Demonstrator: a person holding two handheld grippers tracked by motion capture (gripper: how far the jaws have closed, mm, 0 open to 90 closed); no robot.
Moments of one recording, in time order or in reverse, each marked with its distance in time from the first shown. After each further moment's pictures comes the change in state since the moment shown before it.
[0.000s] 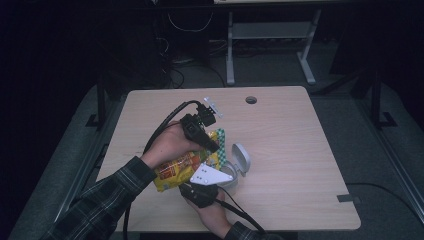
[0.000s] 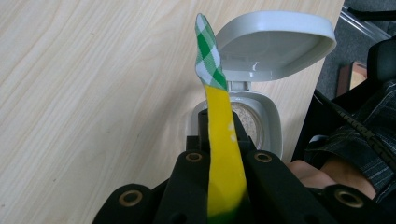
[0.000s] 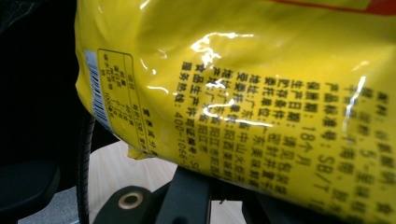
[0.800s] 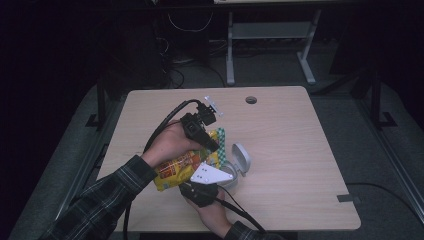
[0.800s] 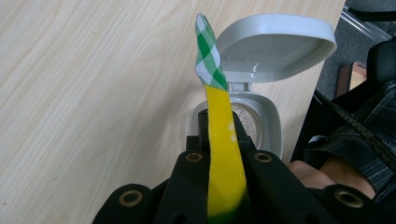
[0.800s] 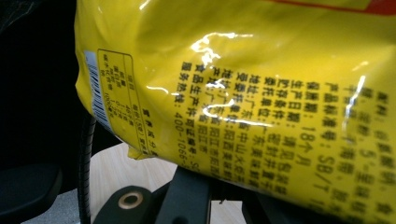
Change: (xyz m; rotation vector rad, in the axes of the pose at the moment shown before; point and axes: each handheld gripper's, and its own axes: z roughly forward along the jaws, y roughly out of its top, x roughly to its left) left arm 0.001 0.002 -0.001 0.007 0.000 -0.006; right arm -0.001 0.002 0.000 -0.005 0.005 0.005
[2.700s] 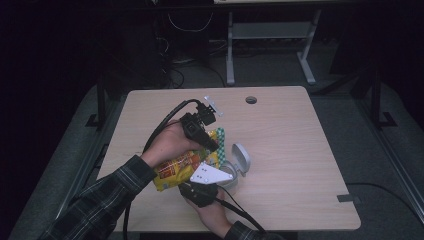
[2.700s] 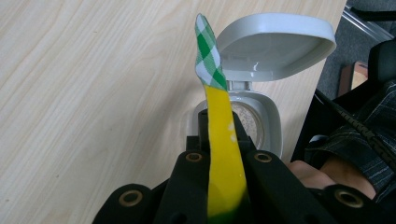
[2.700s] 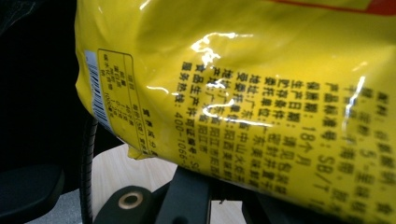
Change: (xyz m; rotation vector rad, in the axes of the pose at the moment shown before) left arm -0.001 0.000 -0.001 0.003 0.008 0.000; right arm 0.001 0.001 0.000 -0.004 0.007 -0.001
